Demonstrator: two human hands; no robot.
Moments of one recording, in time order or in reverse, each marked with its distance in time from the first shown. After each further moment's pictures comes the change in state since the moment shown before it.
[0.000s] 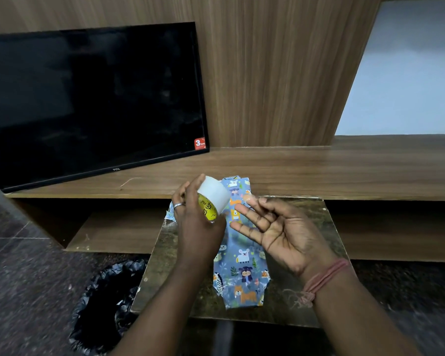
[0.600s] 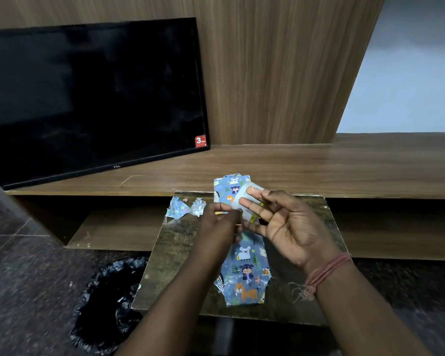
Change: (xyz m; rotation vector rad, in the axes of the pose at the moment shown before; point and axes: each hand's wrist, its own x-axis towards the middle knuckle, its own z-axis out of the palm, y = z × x) left_hand -0.010 0.024 0.012 -0.506 -0.311 -0.651; right_hand 0.007 -0.005 -0.003 -0.132 -0.009 -0.092
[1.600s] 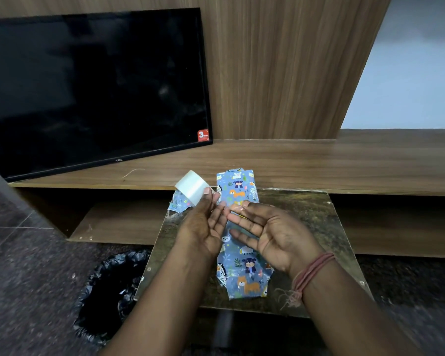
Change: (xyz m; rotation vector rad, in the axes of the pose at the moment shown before) left_hand 0.014 0.009 -0.017 -0.697 0.138 -0.239; right_hand -0.004 0.029 0.014 -0.109 0.159 0.181
